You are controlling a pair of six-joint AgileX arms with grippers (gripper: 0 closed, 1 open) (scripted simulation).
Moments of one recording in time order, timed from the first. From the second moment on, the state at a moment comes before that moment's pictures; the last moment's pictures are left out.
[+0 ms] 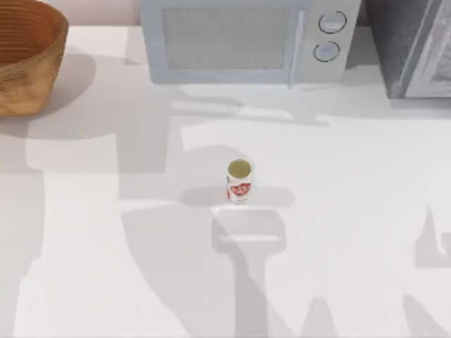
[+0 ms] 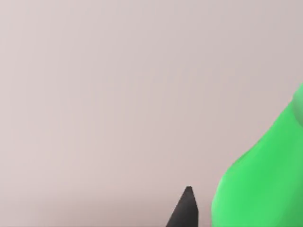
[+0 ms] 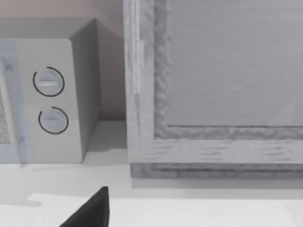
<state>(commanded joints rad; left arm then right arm) 0.20 1.89 1.40 0.29 0.23 0.07 0.00 0.00 0.00 0.00 0.00 0.00</state>
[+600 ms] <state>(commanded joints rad) 0.19 1.90 1.40 0.30 0.22 0.07 0.00 0.00 0.00 0.00 0.00 0.00</state>
